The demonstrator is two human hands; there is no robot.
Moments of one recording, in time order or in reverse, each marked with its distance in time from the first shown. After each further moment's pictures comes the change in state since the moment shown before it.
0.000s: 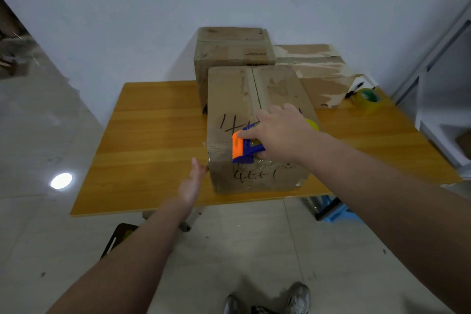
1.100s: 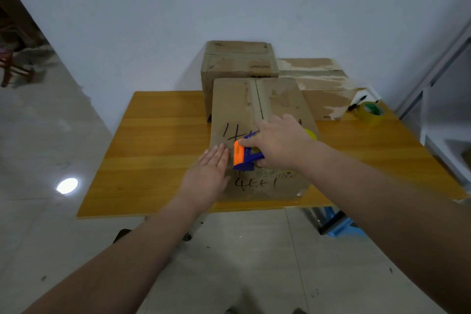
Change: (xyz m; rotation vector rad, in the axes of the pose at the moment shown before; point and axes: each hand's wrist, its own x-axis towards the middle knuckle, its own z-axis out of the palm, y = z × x) left_hand -0.009 0.030 0.001 1.162 0.330 0.839; right_hand 0.000 -0.001 -0.001 -0.057 0.020 -0.039
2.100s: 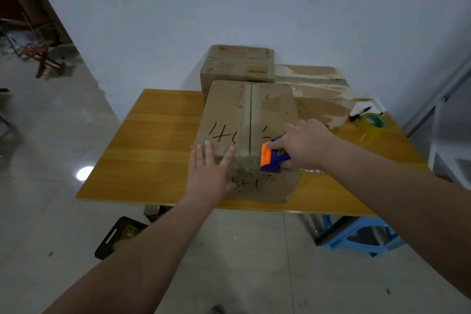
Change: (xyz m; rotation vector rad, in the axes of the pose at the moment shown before) left_hand 0.020 0.074 -0.006 0.120 -0.180 -0.333; right_hand -0.054 0.080 0.030 -0.052 -0.097 -0.023
